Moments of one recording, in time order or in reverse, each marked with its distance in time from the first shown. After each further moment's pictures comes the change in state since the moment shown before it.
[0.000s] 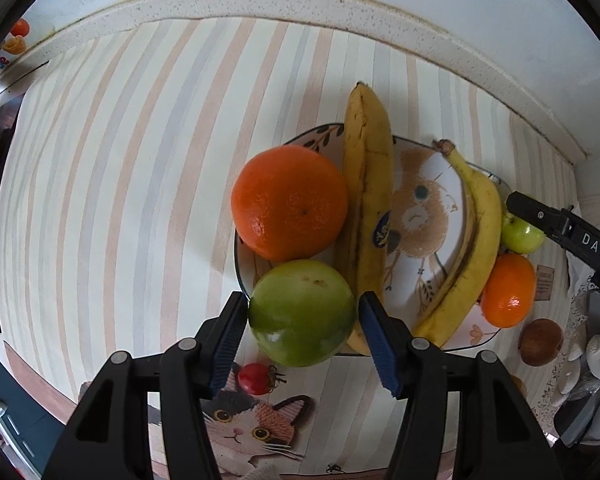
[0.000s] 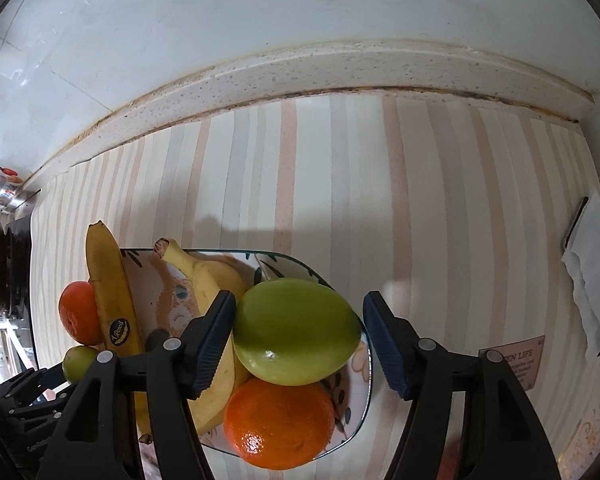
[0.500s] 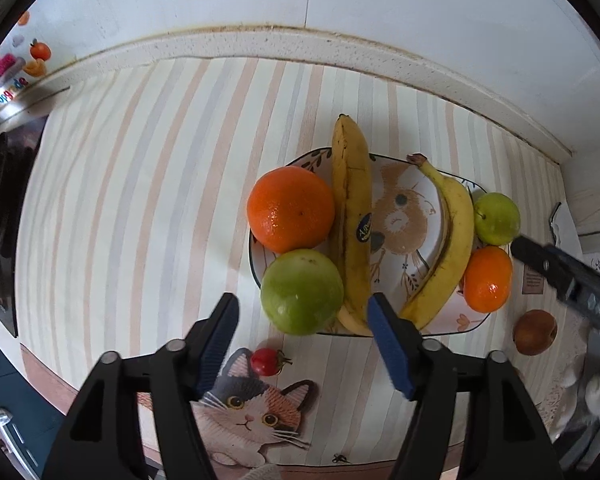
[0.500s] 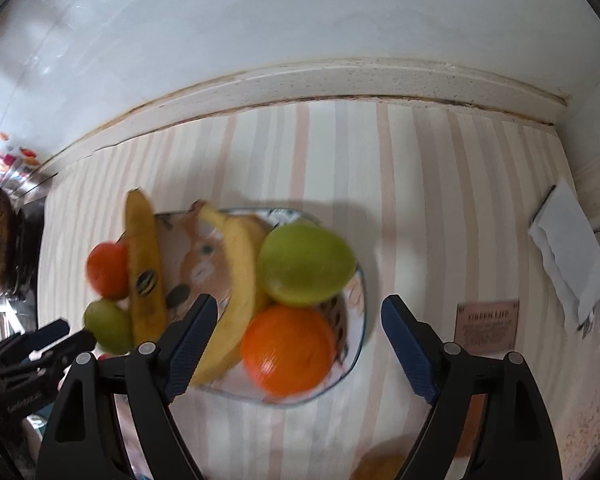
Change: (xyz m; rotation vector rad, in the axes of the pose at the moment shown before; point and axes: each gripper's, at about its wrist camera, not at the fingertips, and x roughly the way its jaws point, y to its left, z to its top) left arm -0.042 -0.008 -0.022 0.037 -0.105 0.039; right arm -0.062 0.011 -0.054 -0.058 -0.037 -0.002
